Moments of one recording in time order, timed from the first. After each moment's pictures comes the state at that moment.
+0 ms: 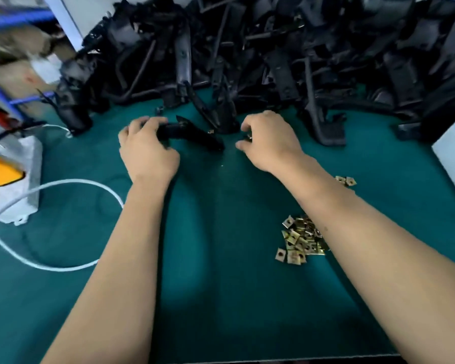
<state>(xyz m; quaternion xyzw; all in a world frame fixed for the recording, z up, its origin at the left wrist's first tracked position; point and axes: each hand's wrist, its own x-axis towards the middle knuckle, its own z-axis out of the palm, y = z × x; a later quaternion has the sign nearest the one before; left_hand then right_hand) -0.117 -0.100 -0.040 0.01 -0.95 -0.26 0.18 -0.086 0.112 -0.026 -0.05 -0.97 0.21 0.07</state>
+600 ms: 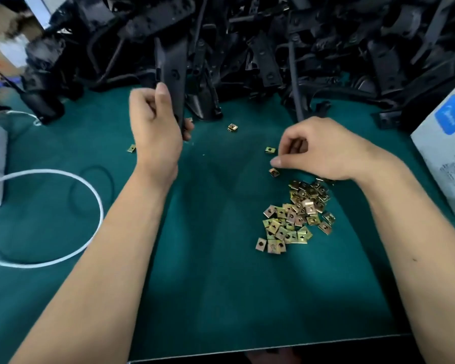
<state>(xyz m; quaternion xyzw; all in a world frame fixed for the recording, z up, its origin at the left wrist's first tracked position) -0.097 -0.036 -0.025 0.01 -0.69 -0.71 0.17 -0.019 0.206 -0.013 0.01 -0.97 0.26 -0.03</state>
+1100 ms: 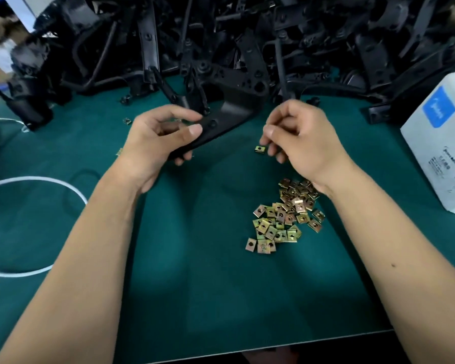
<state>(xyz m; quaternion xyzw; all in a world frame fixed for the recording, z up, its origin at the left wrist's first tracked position) -0.096 -0.061 -0.034 -0.19 -0.70 -0.69 -0.09 -0.012 0.186 -0.030 -0.03 -0.80 0.59 0.11</state>
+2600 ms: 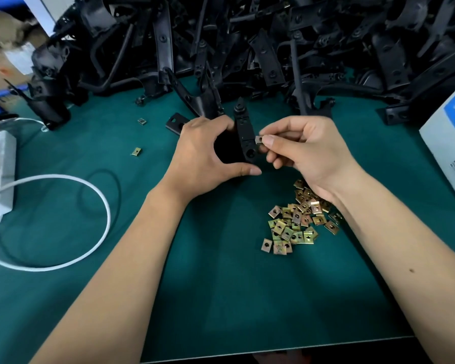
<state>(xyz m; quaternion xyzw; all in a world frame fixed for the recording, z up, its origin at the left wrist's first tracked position) -0.088 -0.032 -0.051 -0.36 -0.85 -0.36 0.11 -0.011 0.167 -0.036 -0.03 -0.71 0.70 0.08</state>
